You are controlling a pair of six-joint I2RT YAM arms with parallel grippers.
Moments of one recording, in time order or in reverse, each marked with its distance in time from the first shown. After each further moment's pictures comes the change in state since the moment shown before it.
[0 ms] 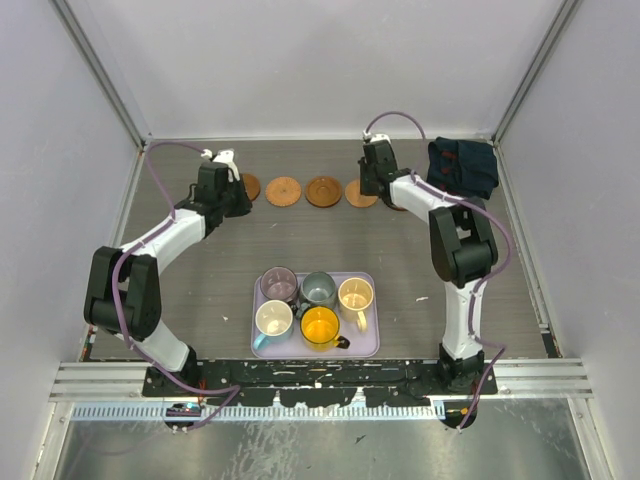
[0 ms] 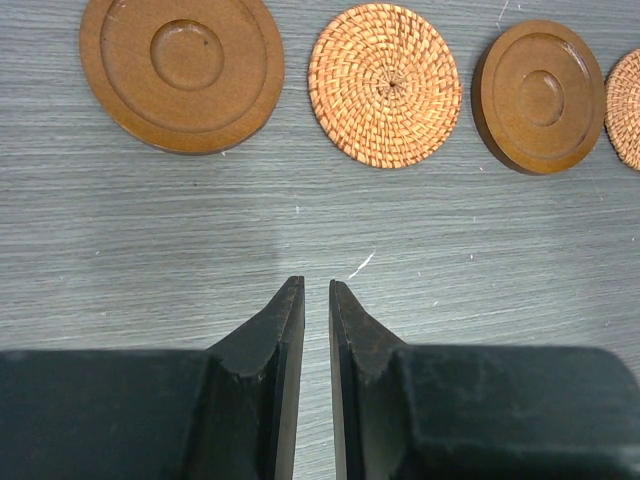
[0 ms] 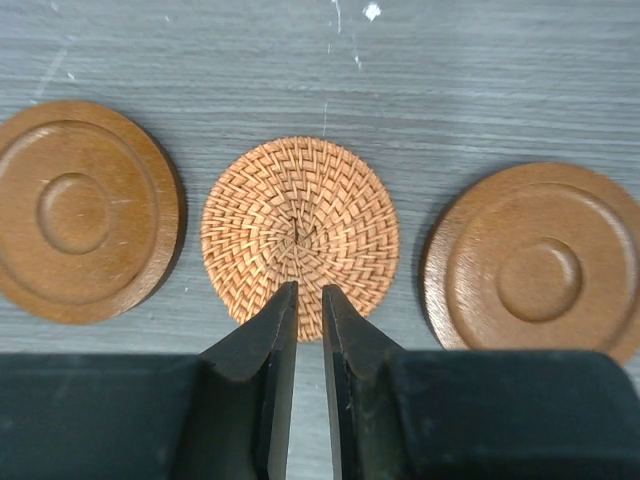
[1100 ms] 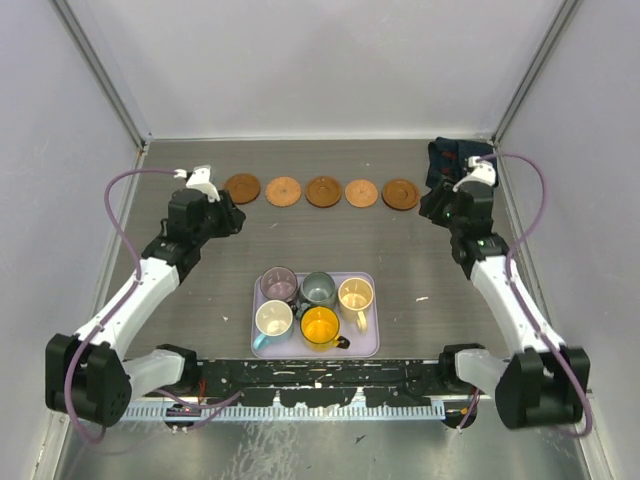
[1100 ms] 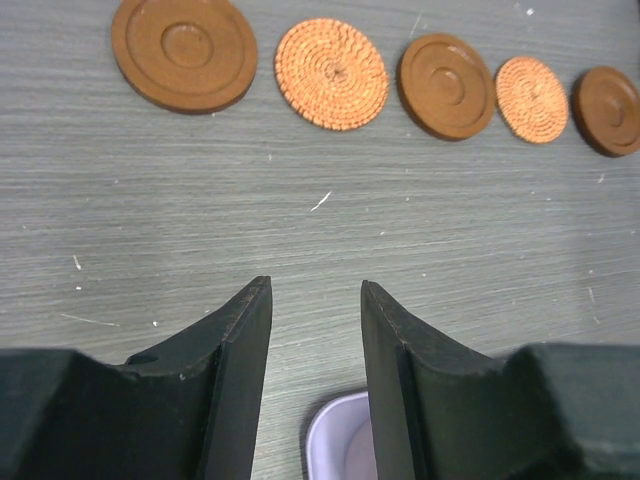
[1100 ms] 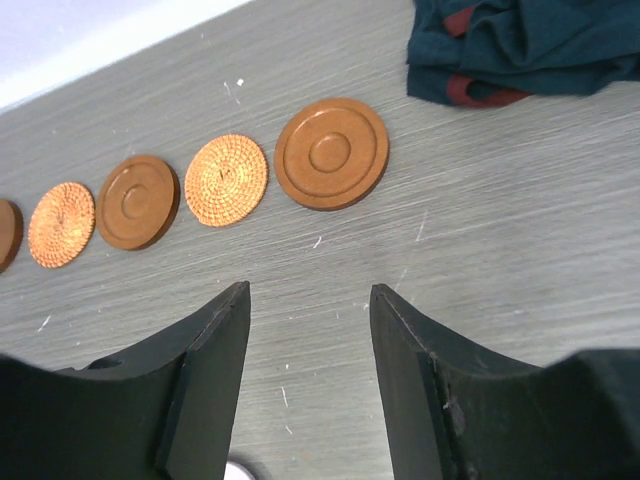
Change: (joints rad) left arm -0.014 -0.452 -0.266 -0.023 0.015 -0.036; right arm -0.272 -0.932 -0.694 0.079 -0.127 0.188
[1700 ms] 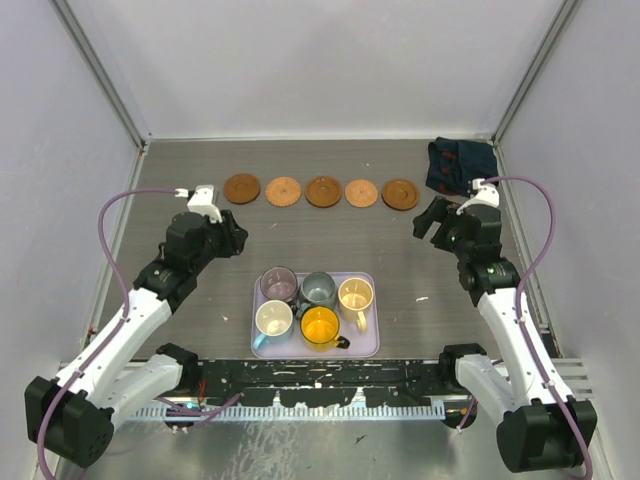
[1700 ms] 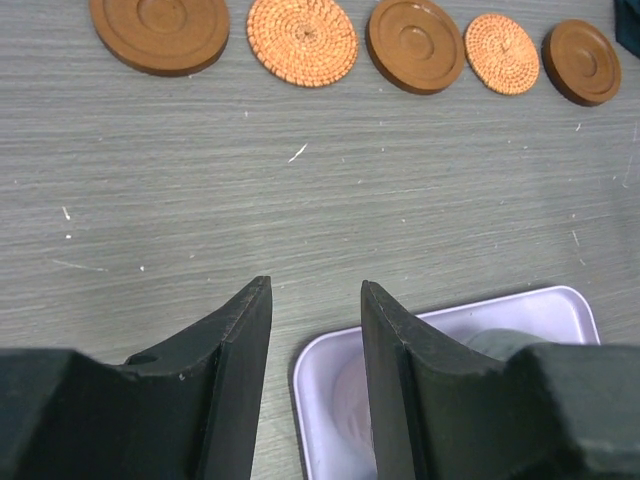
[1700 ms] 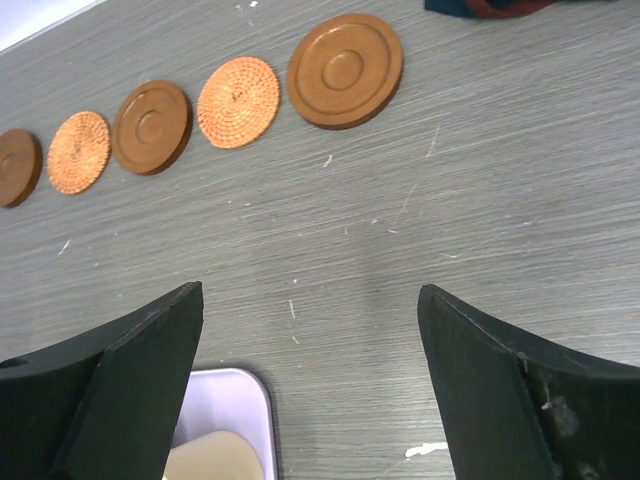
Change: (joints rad) left arm -0.124 -0.249 -0.098 -0.096 -0.089 0.002; right arm -0.001 -0.298 -0.121 -0.196 -0.035 0.020
